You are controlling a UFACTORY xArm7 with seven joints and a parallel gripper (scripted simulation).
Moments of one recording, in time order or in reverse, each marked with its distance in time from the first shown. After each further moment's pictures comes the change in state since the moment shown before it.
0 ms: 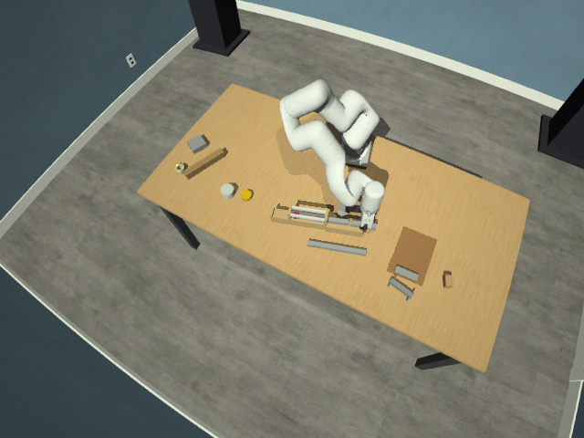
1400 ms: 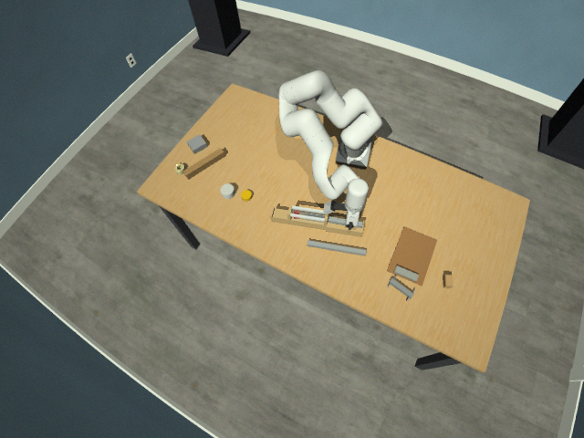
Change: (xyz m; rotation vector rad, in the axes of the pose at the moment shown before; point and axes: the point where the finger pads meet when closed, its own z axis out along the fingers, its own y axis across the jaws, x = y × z) arm 0.059 0.000 0.001 0.000 0.001 0.000
